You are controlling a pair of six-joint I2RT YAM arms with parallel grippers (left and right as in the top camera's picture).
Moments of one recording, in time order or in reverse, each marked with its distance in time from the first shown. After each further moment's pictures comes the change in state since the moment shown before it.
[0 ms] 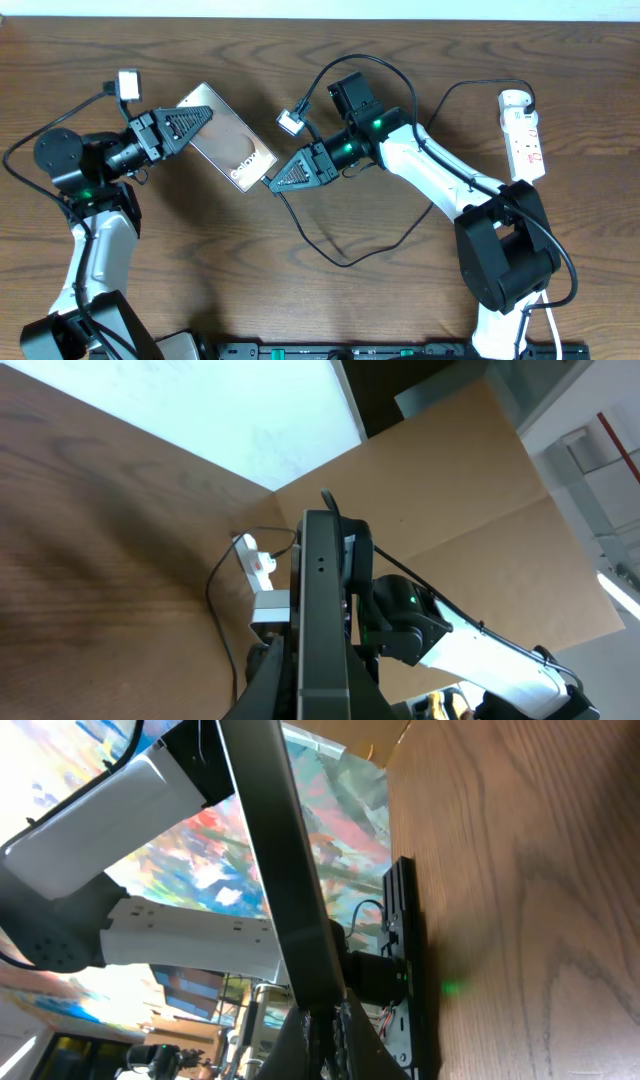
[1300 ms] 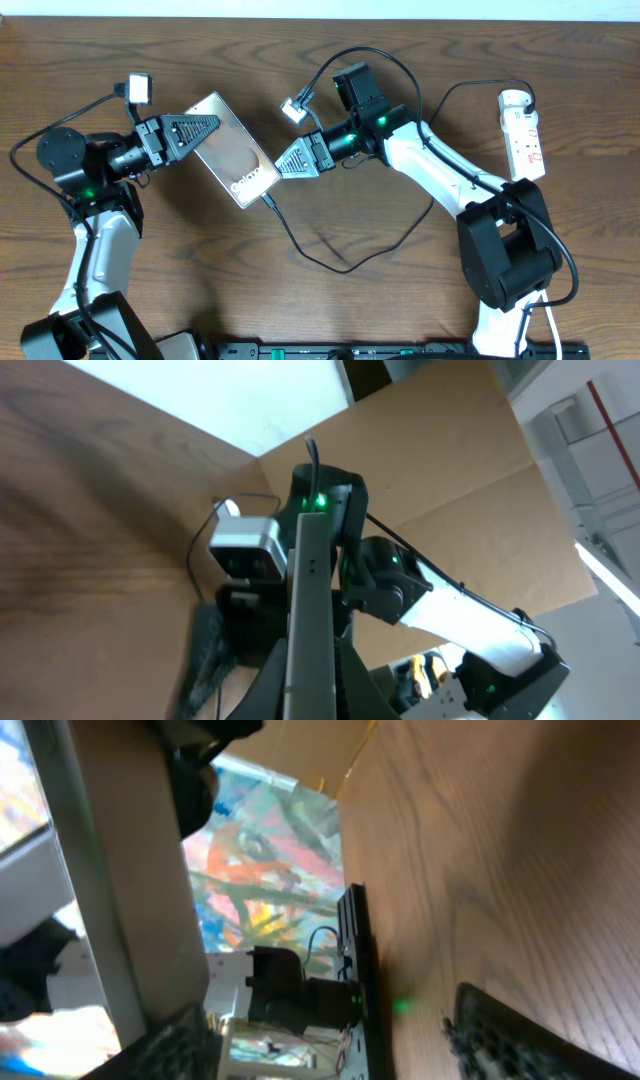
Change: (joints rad) left arm -0.010 0.000 -0.001 -0.004 0.081 -0.015; right arm -0.019 0.002 0.001 0.132 0.108 0.122
